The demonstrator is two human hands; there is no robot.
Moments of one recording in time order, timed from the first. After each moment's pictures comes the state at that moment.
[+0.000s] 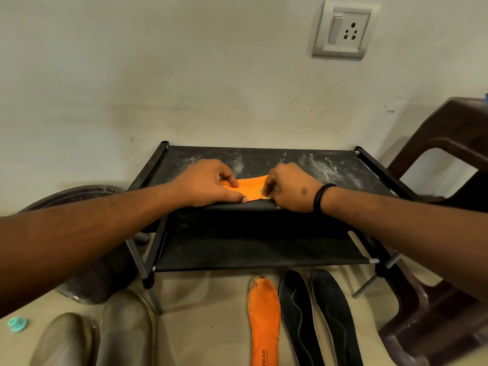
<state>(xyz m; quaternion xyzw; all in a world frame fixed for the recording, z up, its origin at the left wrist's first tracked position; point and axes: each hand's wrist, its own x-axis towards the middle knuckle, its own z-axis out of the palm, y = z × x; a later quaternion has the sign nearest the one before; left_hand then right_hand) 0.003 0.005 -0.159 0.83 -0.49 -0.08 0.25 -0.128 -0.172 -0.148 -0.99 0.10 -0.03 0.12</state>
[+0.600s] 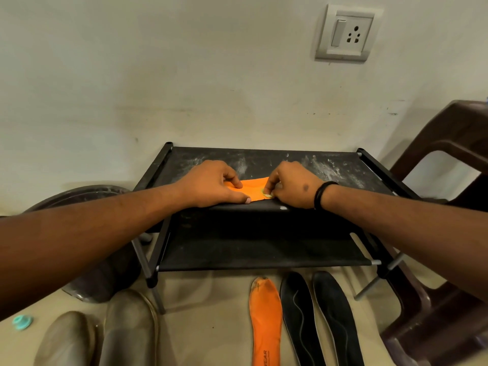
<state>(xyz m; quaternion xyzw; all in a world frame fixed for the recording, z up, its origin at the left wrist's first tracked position) 0.001 0.004 -0.158 0.83 -0.49 -0.08 0.25 -0.123 -0.176 -0.145 -0.98 0.13 -0.02 0.12</state>
